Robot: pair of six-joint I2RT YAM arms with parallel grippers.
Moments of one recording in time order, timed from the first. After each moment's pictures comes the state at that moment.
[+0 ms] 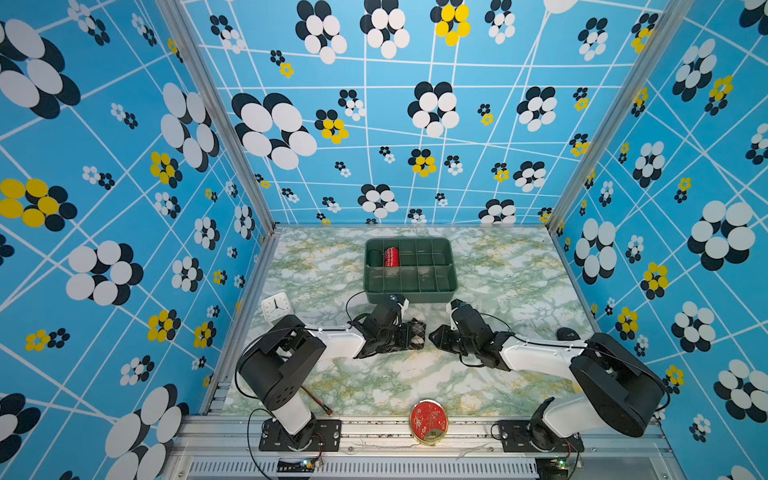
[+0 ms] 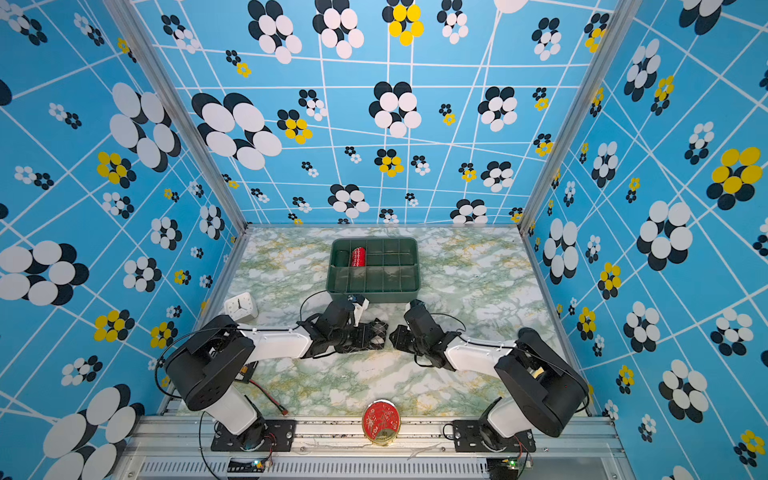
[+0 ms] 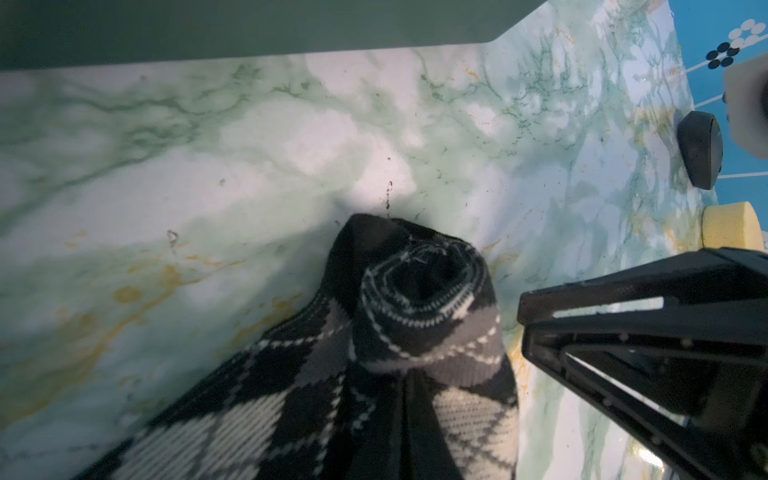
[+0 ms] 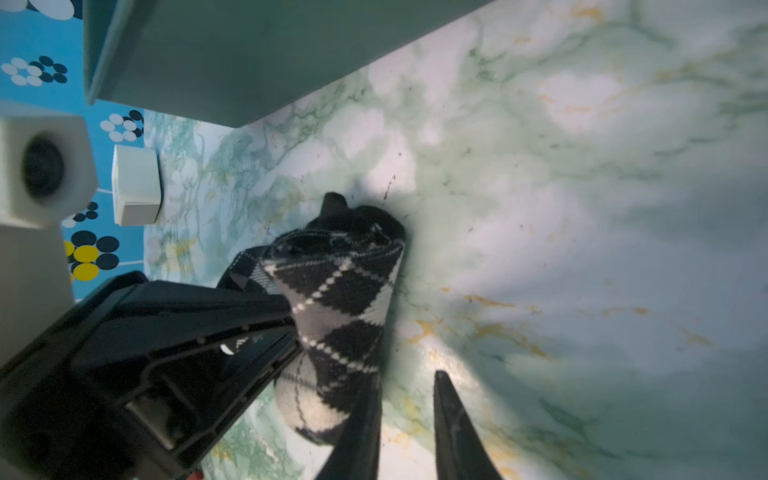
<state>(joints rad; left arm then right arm) -0.73 1.66 0.68 0.16 0.25 -0.56 0.72 1.49 0.55 0.15 -0.11 0.86</state>
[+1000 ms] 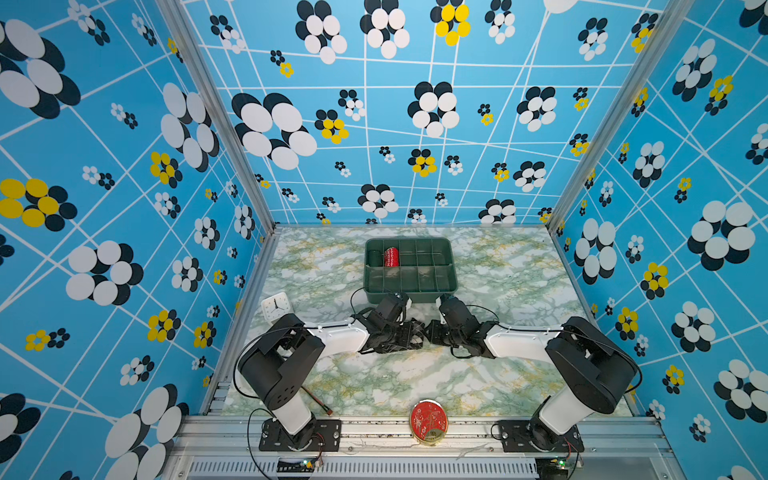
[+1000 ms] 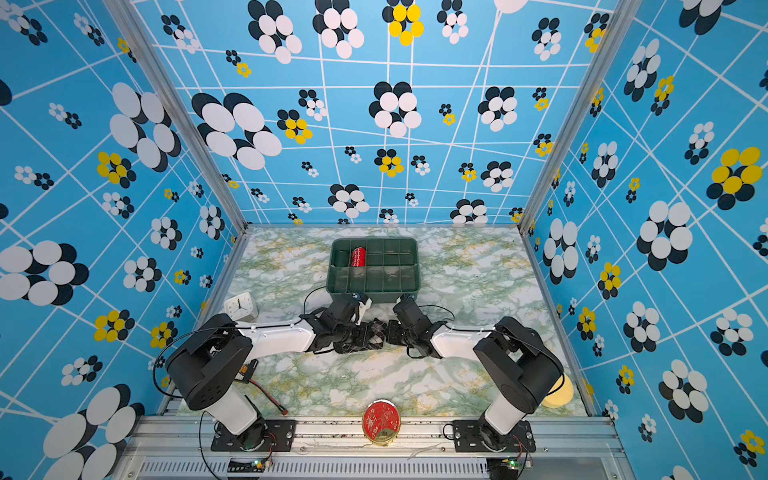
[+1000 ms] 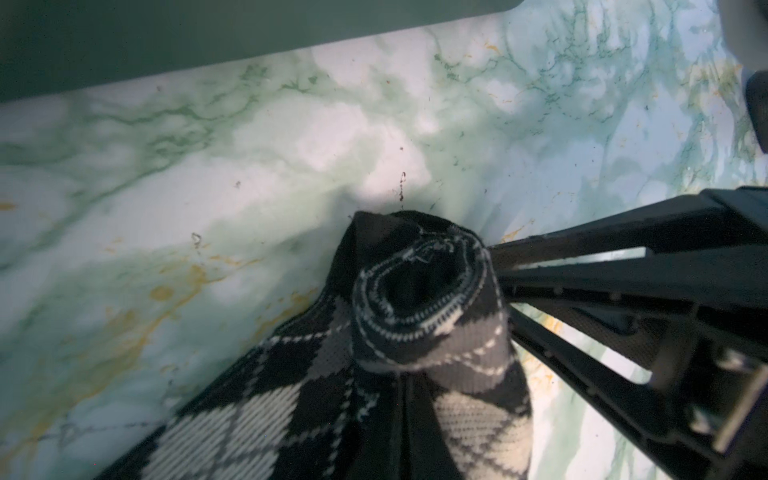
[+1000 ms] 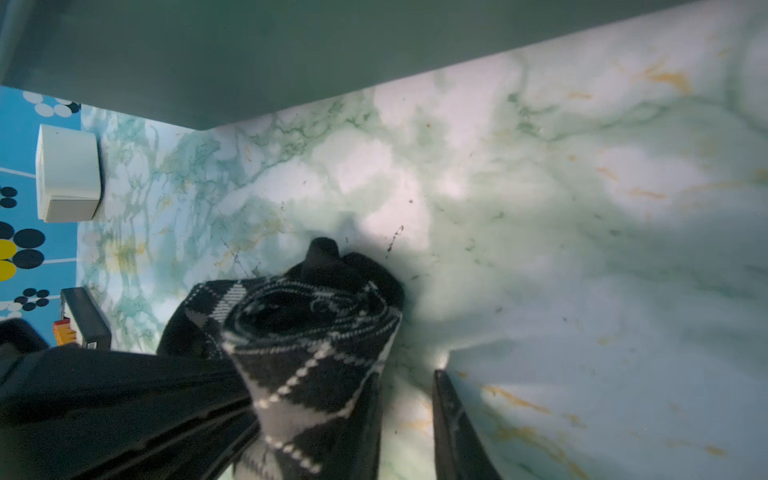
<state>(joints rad) -0.73 1.67 0.78 -0.03 0.20 -0.47 0.73 1.64 0.68 0.10 -0.09 0.77</state>
